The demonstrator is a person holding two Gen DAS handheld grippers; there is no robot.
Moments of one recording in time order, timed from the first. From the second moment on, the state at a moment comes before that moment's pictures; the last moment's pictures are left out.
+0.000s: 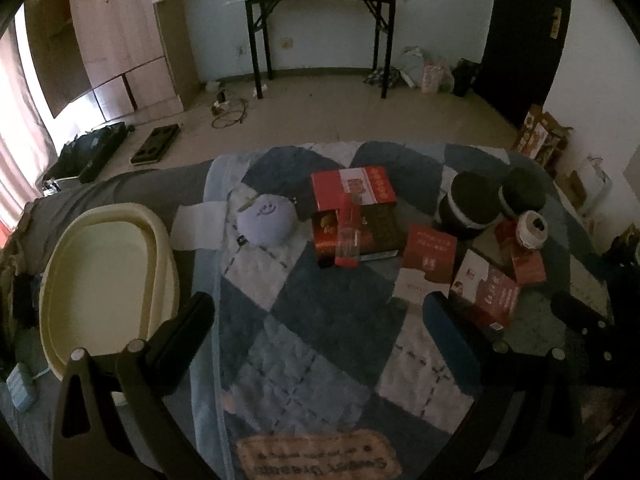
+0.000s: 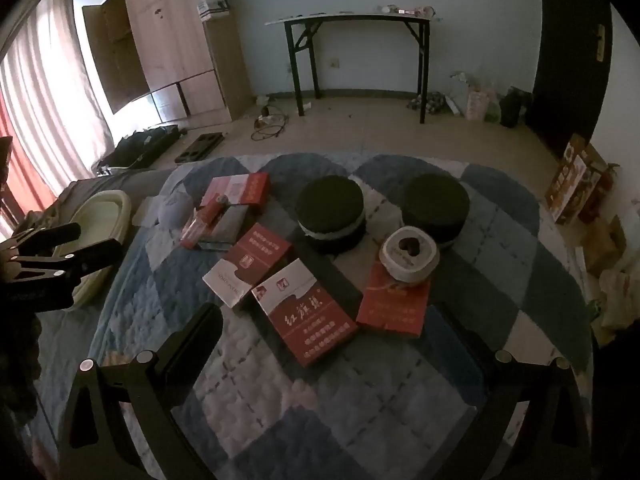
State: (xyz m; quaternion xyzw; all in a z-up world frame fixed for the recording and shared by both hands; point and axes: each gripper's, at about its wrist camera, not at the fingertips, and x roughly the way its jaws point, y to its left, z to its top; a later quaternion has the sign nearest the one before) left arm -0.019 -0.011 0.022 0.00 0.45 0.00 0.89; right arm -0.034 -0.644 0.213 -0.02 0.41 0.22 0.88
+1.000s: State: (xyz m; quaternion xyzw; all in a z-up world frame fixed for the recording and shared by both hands) left arm -0.018 -0.011 0.021 0.01 0.45 0.01 0.89; right arm -0.029 -0.652 0.210 -0.01 0.42 0.22 0.88
